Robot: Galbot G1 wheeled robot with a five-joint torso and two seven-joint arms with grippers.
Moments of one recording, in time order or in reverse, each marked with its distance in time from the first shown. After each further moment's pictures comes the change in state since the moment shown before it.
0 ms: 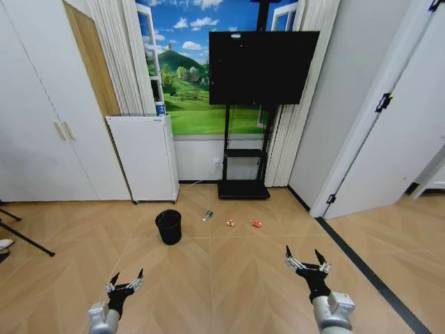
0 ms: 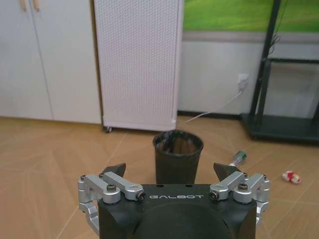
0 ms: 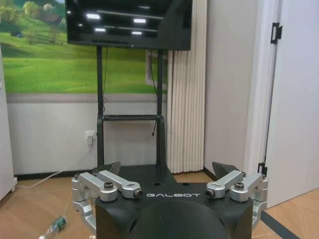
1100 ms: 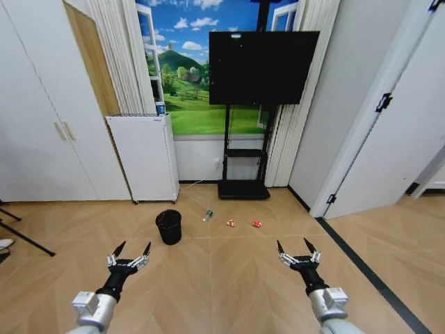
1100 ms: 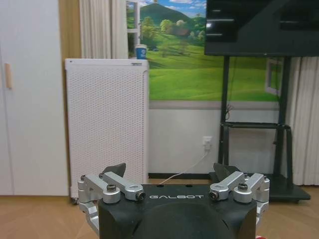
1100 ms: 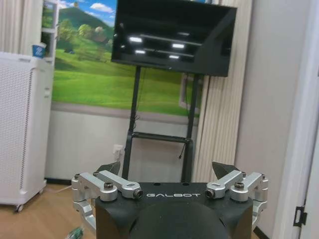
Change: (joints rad) left arm 0.087 0.061 0.014 -0.339 -0.080 -0.002 -0.014; right arm 0.049 -0.057 -0.031 -0.061 -0.087 0.112 -0.111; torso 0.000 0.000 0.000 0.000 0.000
